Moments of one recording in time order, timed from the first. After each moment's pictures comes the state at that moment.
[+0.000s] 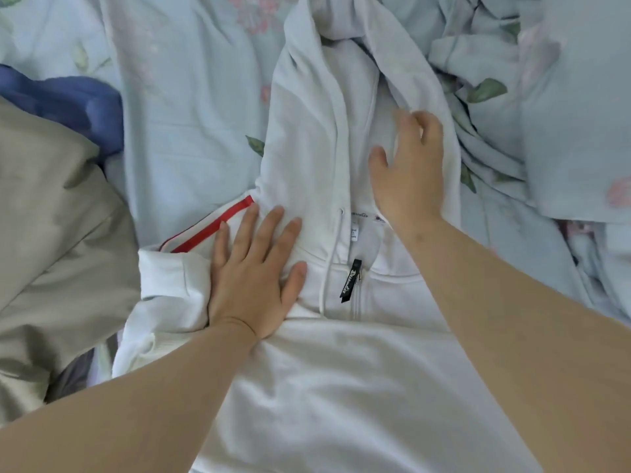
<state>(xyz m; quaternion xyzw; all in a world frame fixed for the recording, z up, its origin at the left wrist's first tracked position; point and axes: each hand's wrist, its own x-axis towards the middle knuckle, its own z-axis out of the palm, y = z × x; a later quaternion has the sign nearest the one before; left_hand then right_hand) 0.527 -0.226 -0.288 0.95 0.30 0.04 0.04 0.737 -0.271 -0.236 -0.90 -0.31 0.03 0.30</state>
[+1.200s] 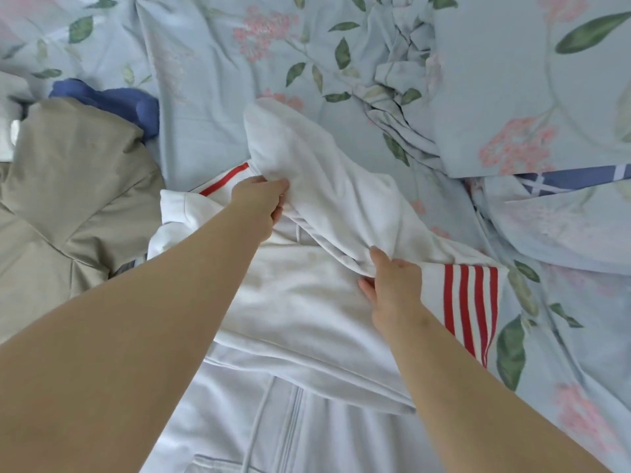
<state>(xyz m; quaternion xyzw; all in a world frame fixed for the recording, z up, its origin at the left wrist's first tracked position) 0.574 -0.252 -0.176 0.37 0.61 0.14 0.68 0.616 -0.430 -0.192 -0.68 0.25 0.34 0.61</state>
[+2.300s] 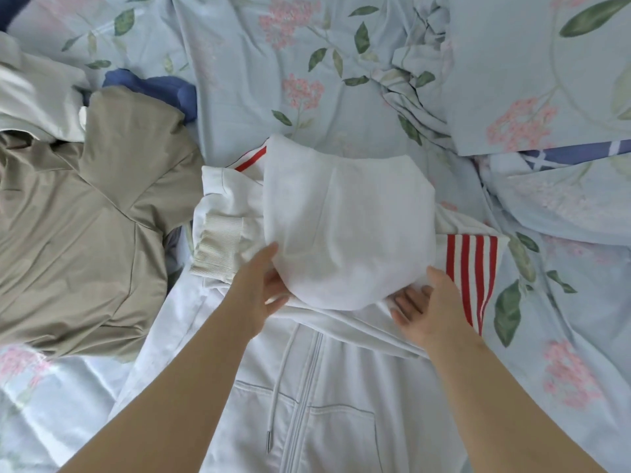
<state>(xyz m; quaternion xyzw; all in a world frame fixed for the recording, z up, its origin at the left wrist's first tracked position) 0.436 -0.347 -0.155 0.27 0.61 0.07 0.74 0.587 -0.502 -0.151 -0.57 0.39 0.42 0.59</state>
